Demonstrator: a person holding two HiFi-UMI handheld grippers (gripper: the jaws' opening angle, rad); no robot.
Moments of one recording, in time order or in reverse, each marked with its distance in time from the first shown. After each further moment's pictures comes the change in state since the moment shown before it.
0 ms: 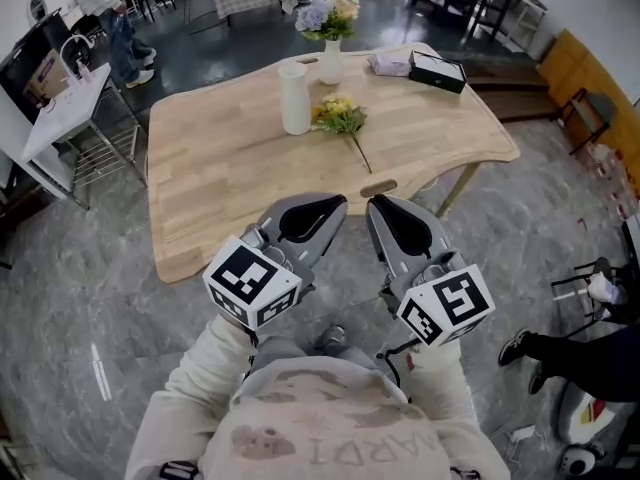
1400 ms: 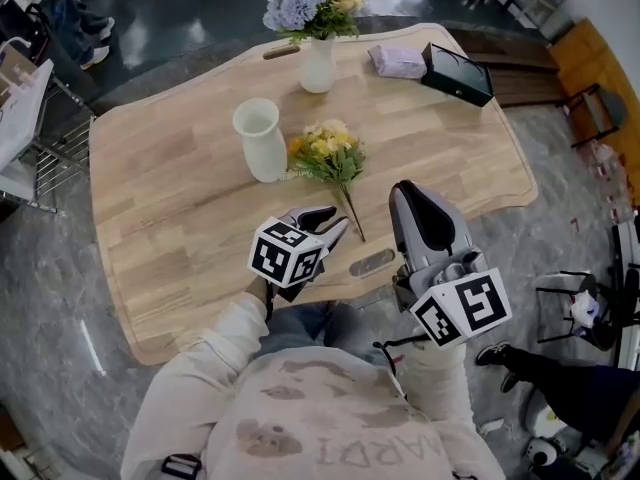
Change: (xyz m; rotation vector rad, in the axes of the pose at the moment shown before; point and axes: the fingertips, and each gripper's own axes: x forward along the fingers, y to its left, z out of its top) left arm 0.223 0.248 -0.228 -0.437 0.495 -0.008; right arm 0.222 -0.242 -0.029 0.067 0.111 -0.134
